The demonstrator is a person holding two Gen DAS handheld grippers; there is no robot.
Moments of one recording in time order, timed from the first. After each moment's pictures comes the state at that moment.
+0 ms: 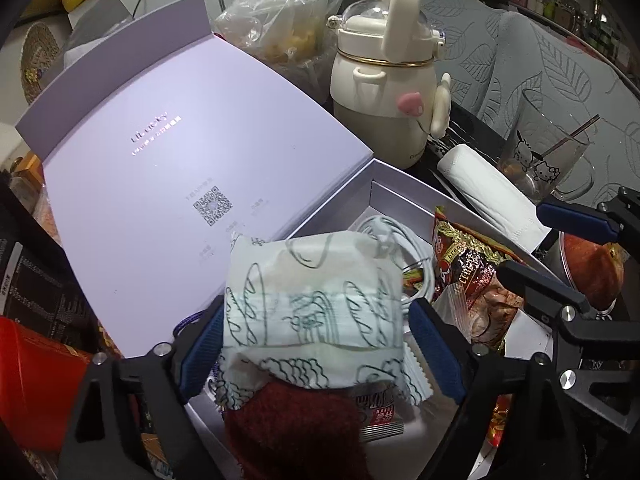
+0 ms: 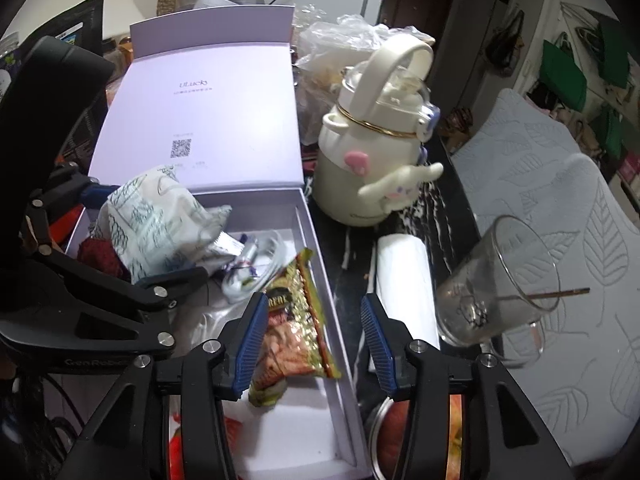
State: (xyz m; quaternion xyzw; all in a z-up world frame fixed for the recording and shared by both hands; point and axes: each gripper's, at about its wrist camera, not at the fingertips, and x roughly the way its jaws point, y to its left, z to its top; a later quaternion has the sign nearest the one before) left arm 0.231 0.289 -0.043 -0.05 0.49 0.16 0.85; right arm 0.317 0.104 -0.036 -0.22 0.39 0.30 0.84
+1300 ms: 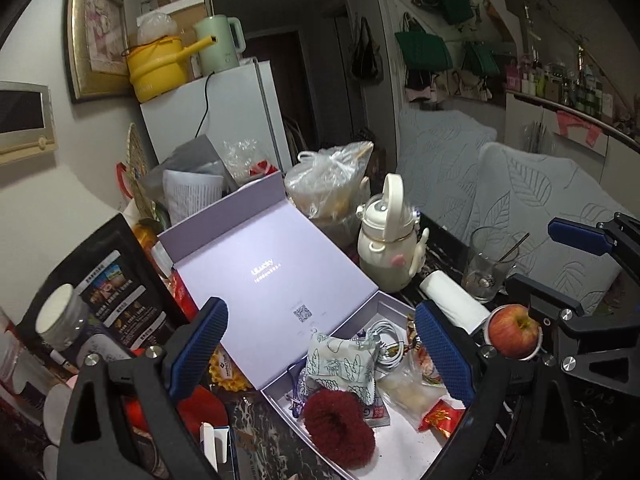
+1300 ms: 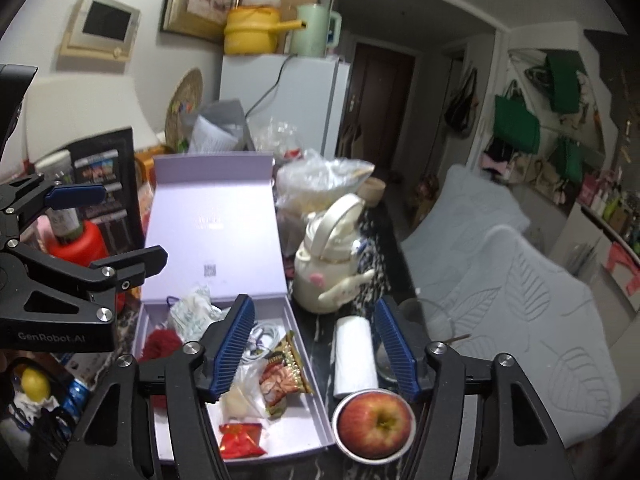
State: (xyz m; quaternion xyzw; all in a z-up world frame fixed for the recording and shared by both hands) left arm 0.142 0.252 0.116 0.00 0.32 0.23 0.92; right arm 0.239 0.056 0.105 -0.16 0.25 0.28 0.91
